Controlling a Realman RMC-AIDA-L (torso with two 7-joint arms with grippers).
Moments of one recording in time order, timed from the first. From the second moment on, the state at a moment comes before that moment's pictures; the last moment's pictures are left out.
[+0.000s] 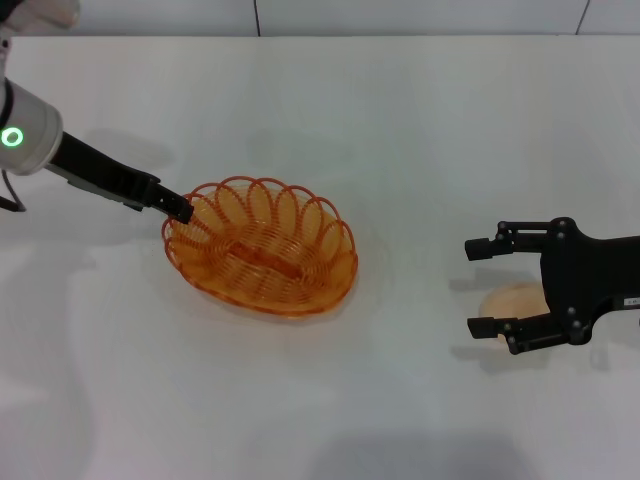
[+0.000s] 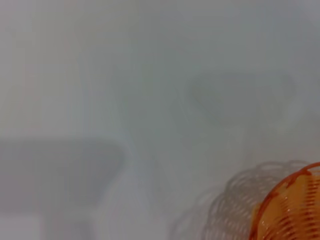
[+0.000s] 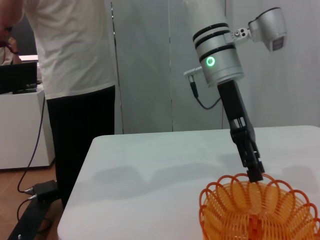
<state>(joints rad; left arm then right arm) -0.80 -2.03 0.85 0.87 2.72 1.46 -2.46 0.49 1.98 -1.04 -0.69 -1.79 -1.68 1.11</state>
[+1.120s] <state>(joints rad) -0.80 -2.07 0.92 0.81 2.67 1.38 -2.41 0.49 1.99 -1.03 -0.70 -1.78 -1.68 1.11</state>
